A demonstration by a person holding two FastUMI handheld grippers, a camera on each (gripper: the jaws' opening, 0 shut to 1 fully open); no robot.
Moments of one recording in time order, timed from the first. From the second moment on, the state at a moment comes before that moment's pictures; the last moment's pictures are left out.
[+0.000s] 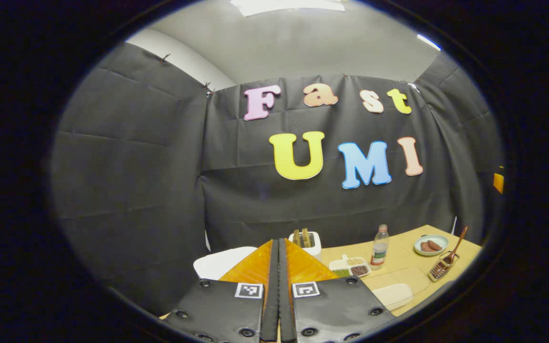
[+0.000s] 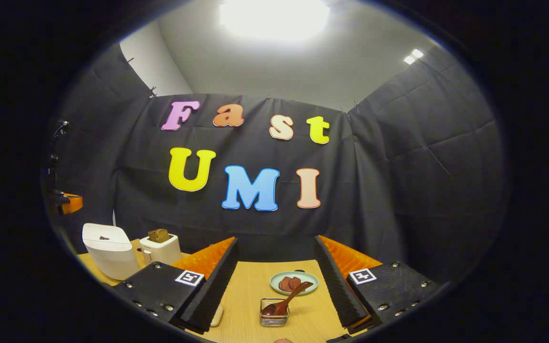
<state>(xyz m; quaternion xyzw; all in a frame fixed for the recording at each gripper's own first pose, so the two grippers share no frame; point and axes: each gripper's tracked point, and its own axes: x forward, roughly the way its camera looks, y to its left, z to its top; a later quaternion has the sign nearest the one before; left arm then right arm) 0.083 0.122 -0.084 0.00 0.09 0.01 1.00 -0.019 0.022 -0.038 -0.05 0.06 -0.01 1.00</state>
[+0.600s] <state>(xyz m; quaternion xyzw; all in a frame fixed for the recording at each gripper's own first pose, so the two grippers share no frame) 0.170 0.162 -0.218 -0.04 0.20 -0.01 0.98 -0.045 0.009 -0.045 -0.10 0.09 -0.08 0.99</state>
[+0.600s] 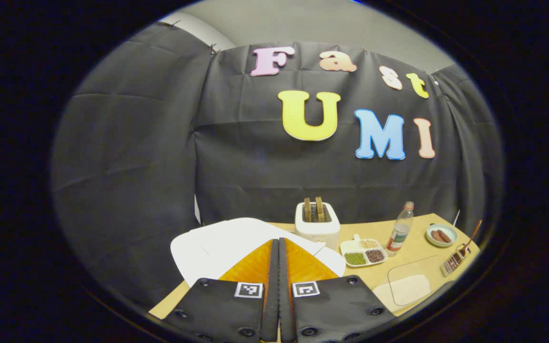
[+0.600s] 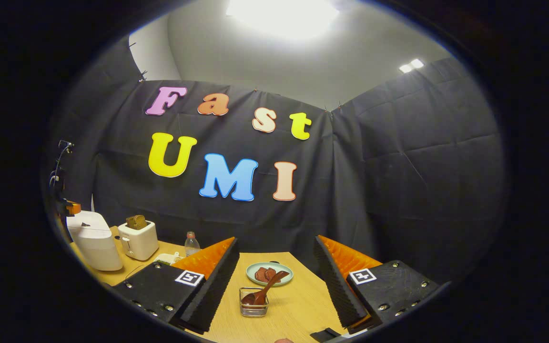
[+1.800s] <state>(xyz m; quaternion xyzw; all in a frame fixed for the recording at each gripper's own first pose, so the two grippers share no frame) 0.177 0.189 -0.153 -0.01 0.14 0.07 0.99 -0.034 -0.003 -0.034 -0.10 0.07 -0.08 0.99</state>
